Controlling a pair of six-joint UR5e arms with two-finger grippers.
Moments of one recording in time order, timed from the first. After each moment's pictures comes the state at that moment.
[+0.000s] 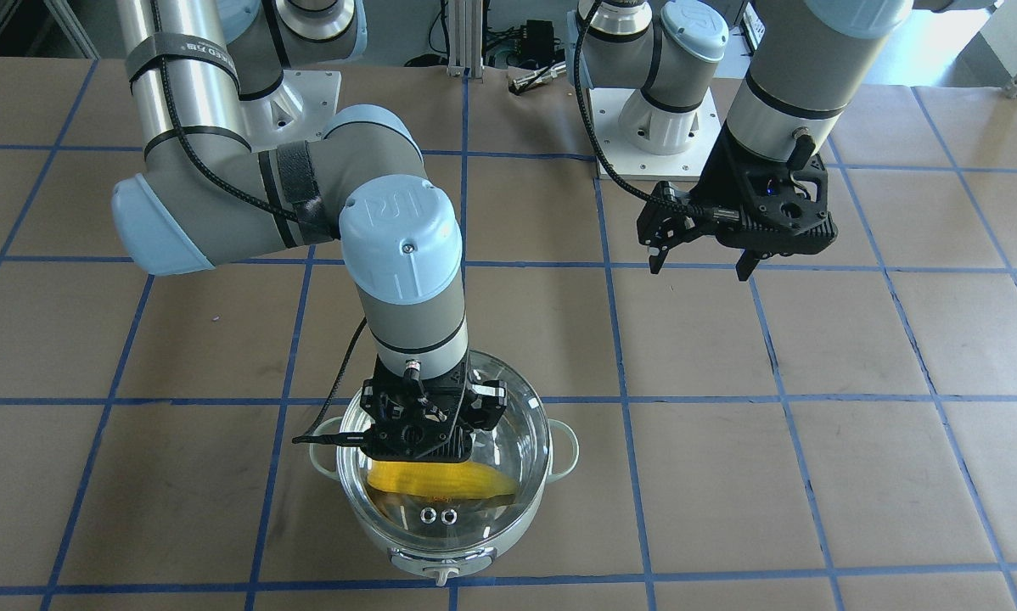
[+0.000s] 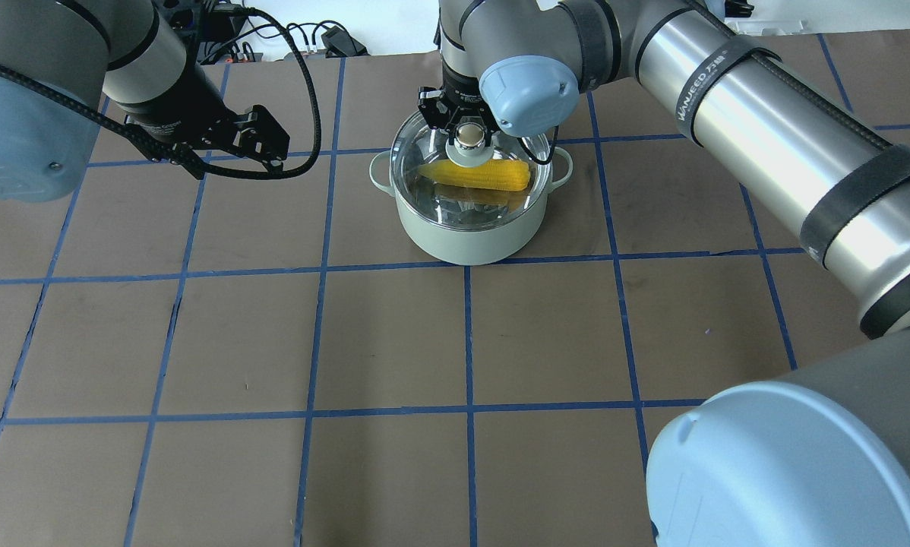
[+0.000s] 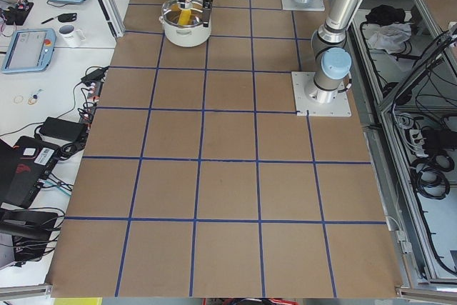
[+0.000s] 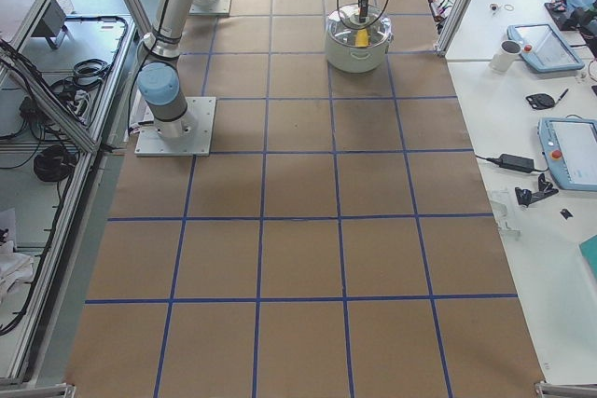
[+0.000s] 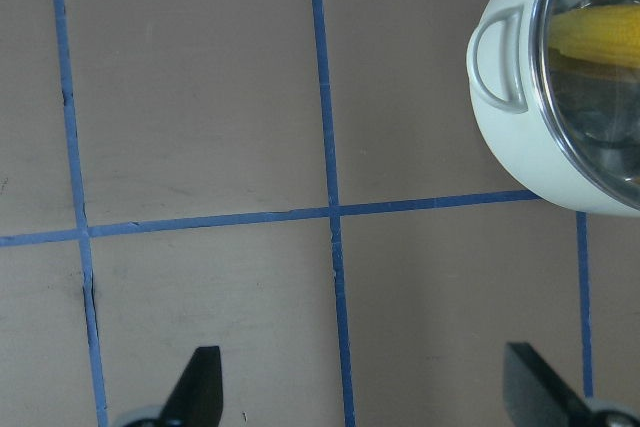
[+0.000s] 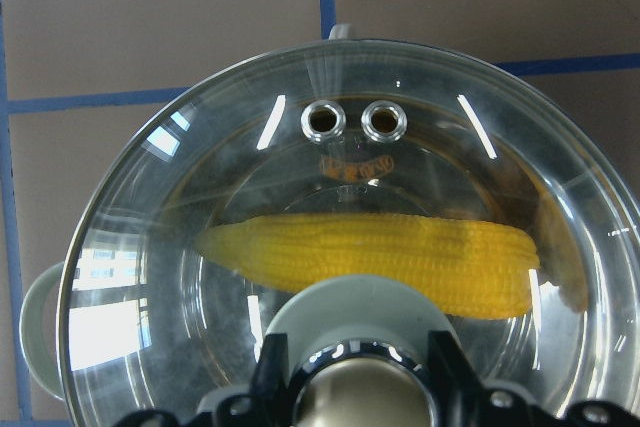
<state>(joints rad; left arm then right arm) -1.55 -1.59 -1.64 -1.38 1.54 0.08 1.88 -1.03 1.26 -1.96 -1.56 0.37</state>
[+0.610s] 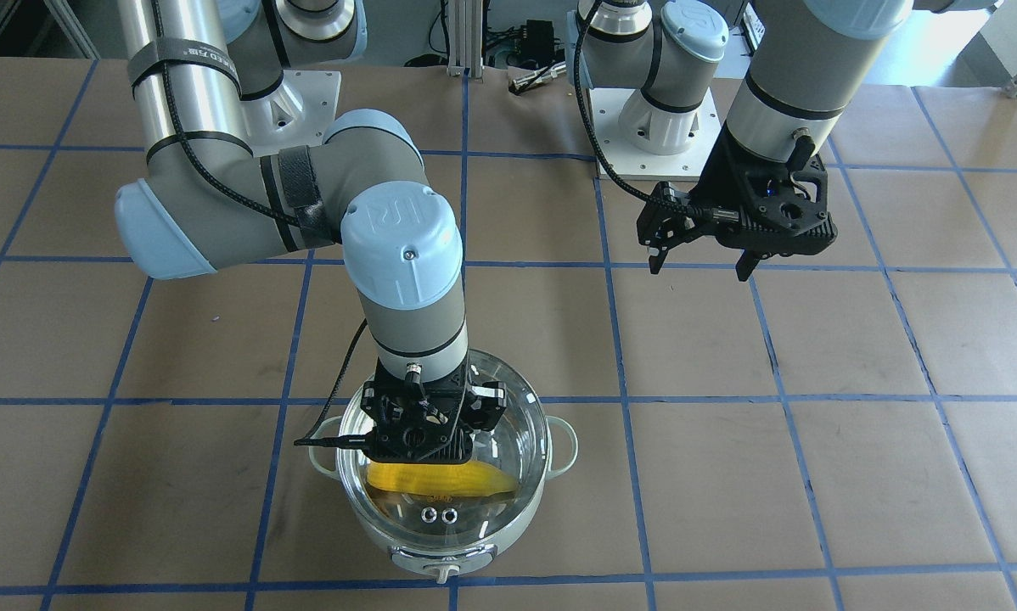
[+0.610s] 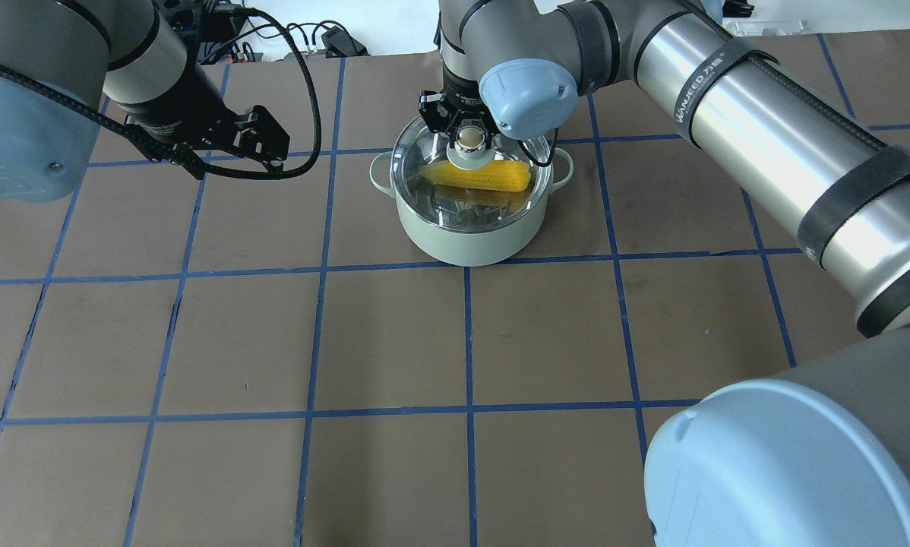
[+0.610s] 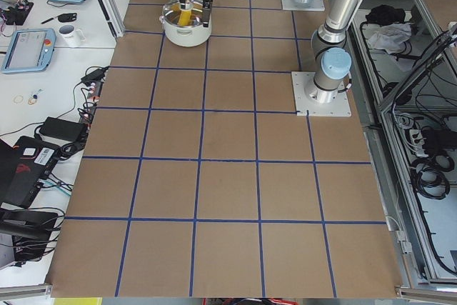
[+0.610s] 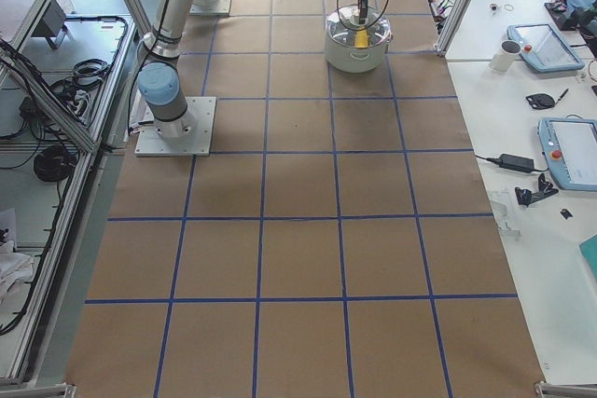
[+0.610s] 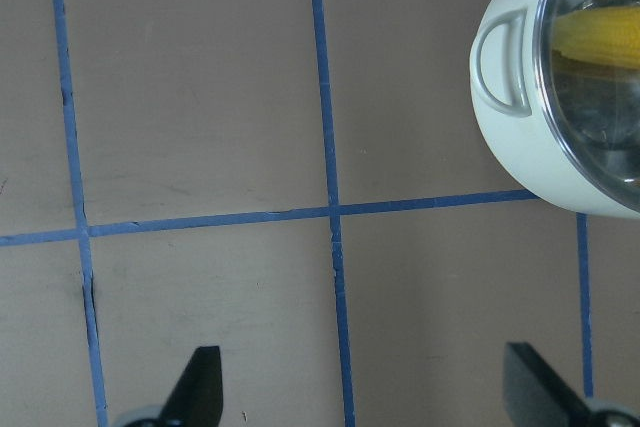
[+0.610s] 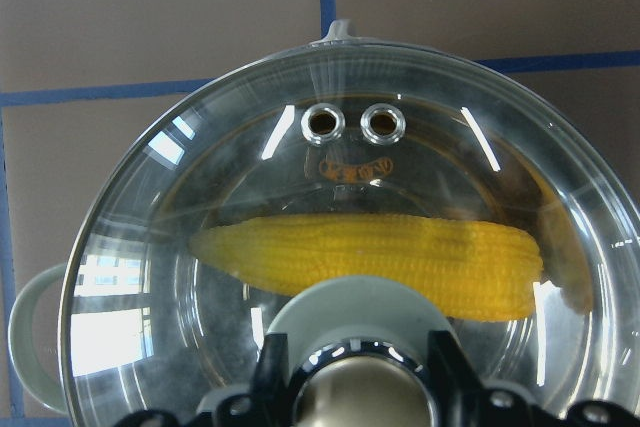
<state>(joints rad) -1.55 -1.59 -1.64 -1.38 1.54 0.08 1.88 -1.03 1.27 -1.96 -1.56 0.36</state>
